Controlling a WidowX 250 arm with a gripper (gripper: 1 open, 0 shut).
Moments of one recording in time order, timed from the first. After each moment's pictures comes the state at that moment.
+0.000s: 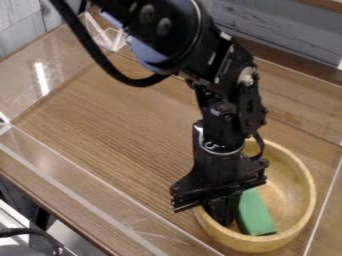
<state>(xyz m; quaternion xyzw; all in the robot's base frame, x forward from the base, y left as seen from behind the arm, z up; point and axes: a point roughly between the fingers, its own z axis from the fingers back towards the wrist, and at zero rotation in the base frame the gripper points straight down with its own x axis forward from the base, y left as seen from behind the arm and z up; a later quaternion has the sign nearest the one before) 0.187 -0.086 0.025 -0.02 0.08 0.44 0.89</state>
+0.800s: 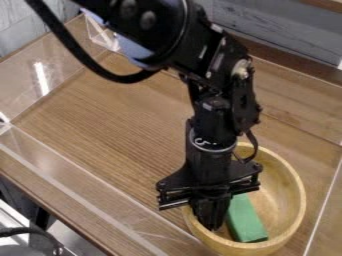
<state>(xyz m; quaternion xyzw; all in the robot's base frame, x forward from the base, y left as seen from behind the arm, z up) 0.177 -0.078 0.038 -0.01 0.09 0.41 0.91</state>
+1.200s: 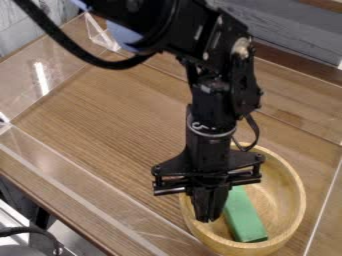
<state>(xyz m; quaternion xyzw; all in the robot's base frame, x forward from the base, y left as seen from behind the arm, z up) 0.177 -0.074 0.055 -0.02 0.09 0.37 0.92</state>
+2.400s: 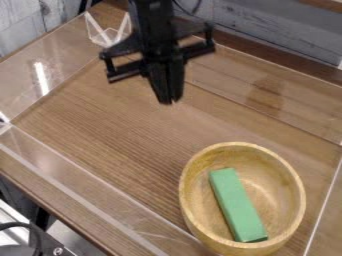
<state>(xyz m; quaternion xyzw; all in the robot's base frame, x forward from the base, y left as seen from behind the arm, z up) 0.221 0.004 0.141 -0.07 0.00 0.47 0.88</state>
